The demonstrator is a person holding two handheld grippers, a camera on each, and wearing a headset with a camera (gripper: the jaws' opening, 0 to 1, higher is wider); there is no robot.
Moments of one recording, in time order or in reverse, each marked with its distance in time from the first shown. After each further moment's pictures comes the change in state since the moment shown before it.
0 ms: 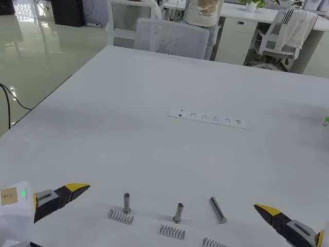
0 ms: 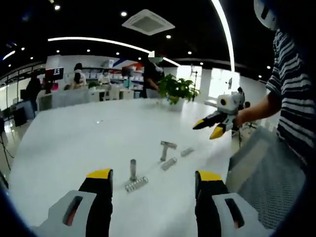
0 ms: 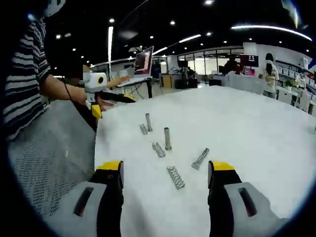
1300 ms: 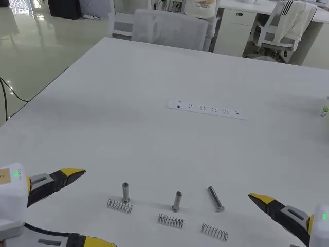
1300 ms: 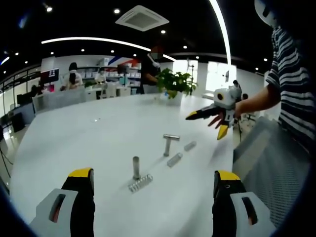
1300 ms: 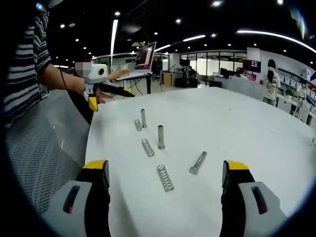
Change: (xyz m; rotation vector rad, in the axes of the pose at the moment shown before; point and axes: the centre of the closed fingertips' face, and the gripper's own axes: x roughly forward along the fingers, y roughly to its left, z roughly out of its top) left arm -0.002 0.000 -0.001 0.010 0.021 -0.009; right arm 0.000 -0.001 0.006 0.012 0.000 -0.002
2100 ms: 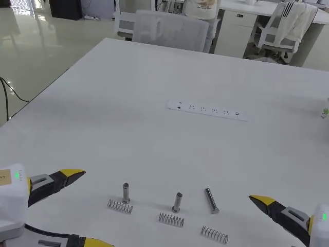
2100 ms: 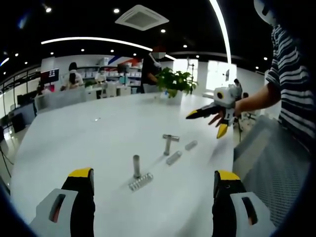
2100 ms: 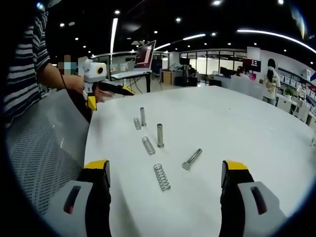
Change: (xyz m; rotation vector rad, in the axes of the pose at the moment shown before) left arm -0.001 0.000 -0.002 0.006 0.007 0.002; right arm 0.000 -0.002 -0.003 0.000 0.015 -0.003
